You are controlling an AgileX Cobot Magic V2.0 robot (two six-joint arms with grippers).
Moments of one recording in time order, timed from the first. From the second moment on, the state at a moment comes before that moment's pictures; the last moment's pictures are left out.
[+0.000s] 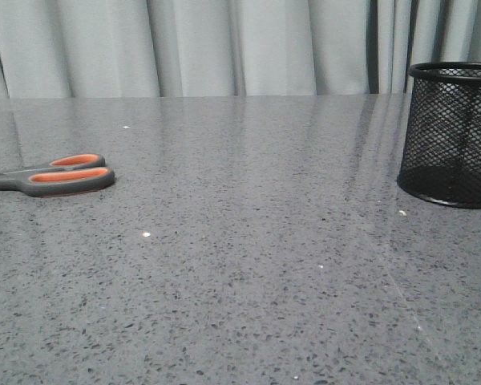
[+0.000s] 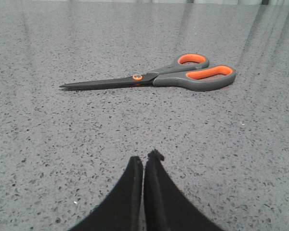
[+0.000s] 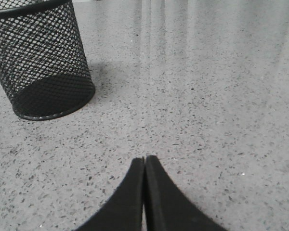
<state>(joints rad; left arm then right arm) -0.23 0.00 0.00 -0.06 0.34 -0.01 -0.02 -0.01 0.01 0.02 0.32 0.04</state>
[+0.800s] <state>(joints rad) -0.23 0.00 0.00 -0.07 0.33 -0.01 -0.02 -0.01 0.01 0.37 -0.12 0.04</state>
